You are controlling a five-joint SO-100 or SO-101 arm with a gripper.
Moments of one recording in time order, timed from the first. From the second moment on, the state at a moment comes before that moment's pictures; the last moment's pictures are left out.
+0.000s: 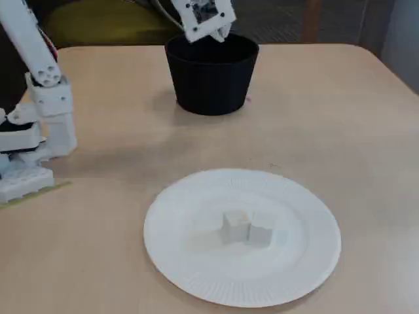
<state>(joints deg) -15.6 111.0 92.2 72.8 27.5</state>
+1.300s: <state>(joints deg) 33.8 77.8 80.1 94.7 38.8</state>
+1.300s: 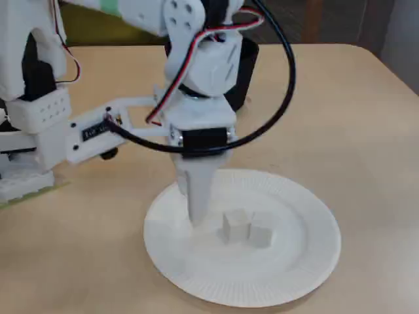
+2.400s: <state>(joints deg) 26.6 62.3 69.8 87.5 39.4</state>
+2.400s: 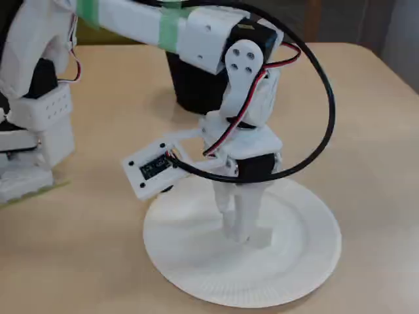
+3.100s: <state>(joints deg) 30.8 62.0 55.9 94.3 34.0</state>
